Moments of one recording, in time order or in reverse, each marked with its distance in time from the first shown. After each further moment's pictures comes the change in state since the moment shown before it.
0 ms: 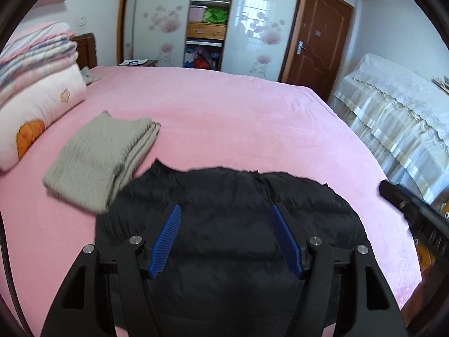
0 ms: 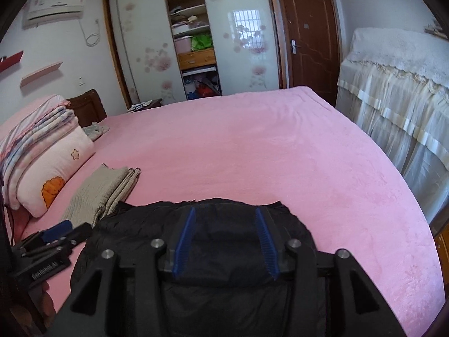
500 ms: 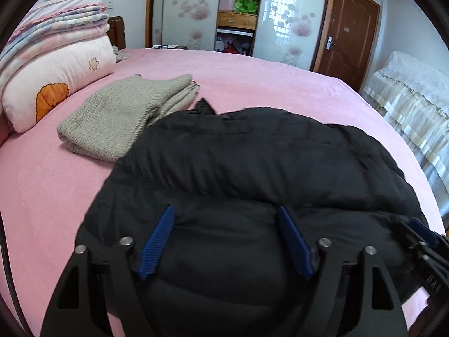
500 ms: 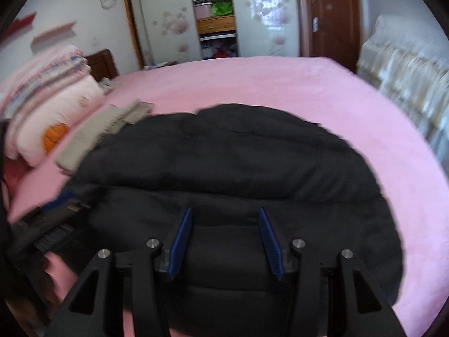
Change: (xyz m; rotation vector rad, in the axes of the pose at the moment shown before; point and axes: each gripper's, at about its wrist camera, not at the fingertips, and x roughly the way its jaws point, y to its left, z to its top) left arm 0.052 0.069 -0.079 -0.062 0.017 0.126; right arm 0.057 0.006 -0.111 -0.073 0.139 -0.043
